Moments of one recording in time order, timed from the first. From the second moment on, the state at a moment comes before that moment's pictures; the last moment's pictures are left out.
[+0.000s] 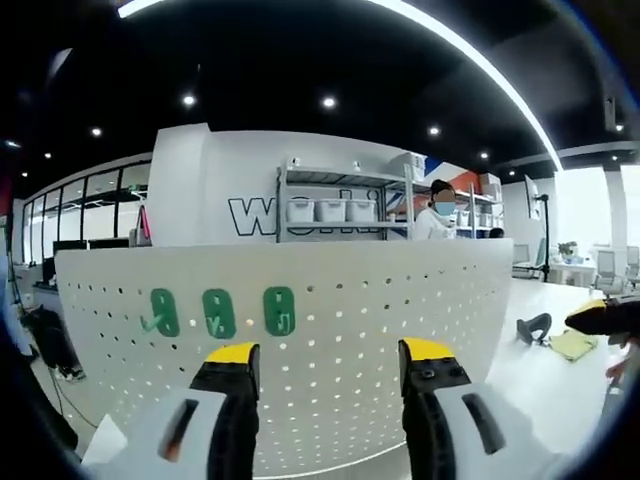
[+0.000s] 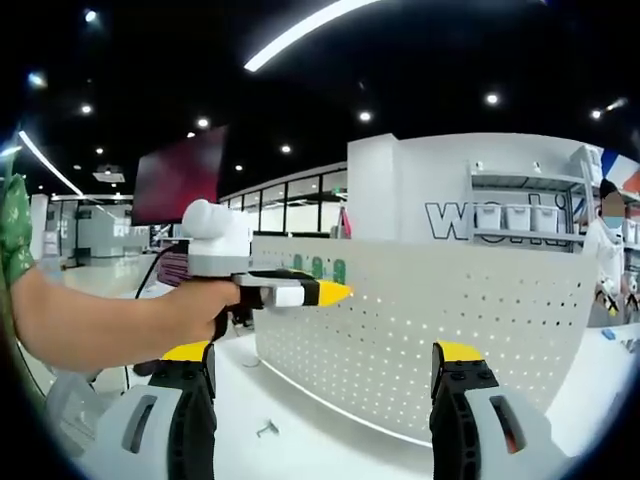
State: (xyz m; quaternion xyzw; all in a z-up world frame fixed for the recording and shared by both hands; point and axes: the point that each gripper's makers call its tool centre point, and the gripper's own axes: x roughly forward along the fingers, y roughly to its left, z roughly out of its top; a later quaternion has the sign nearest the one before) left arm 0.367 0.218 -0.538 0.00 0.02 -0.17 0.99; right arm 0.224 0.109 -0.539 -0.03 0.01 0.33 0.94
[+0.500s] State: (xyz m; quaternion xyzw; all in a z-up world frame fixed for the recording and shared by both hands) left arm 0.320 0.225 -0.533 -0.01 0.02 -0.21 0.98; right arm 0.209 0.114 -0.535 -0.04 0.01 0.33 0.94
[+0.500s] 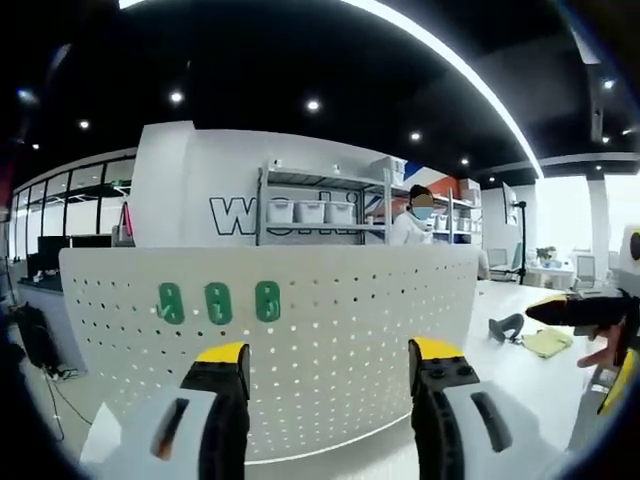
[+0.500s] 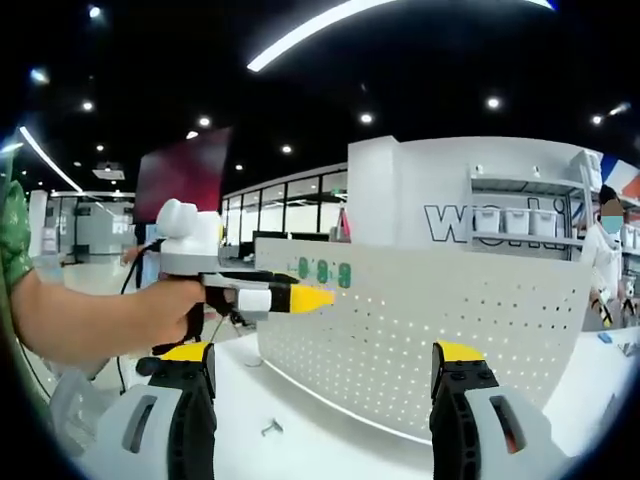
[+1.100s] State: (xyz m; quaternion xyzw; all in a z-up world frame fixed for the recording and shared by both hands) left arm 0.266 0.247 -0.540 -0.02 0.02 -0.23 0.97; right arm 0.195 0.117 -0.539 -0.04 0.01 0.32 0.95
